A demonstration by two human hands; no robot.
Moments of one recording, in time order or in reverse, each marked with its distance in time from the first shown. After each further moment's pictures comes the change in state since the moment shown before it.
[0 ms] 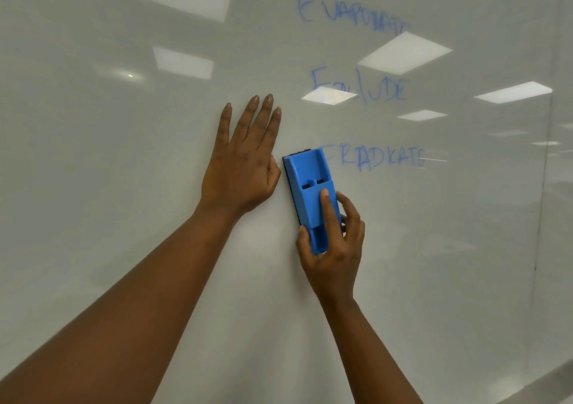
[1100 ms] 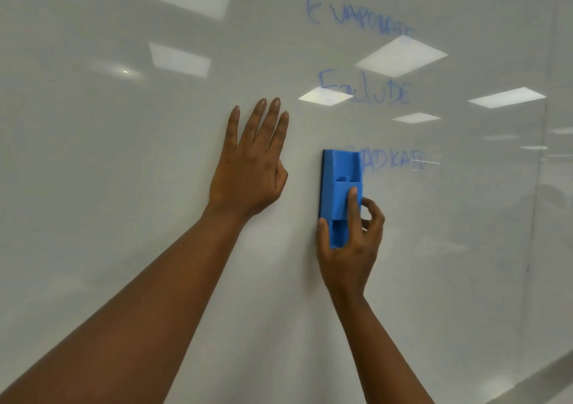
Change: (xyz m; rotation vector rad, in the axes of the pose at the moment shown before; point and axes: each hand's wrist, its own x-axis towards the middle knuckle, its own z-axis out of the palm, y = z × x) left_hand -0.003 0.003 -0.002 -0.003 -0.010 -0.011; right_hand 0.006 0.004 -0.004 -0.020 0.063 0.160
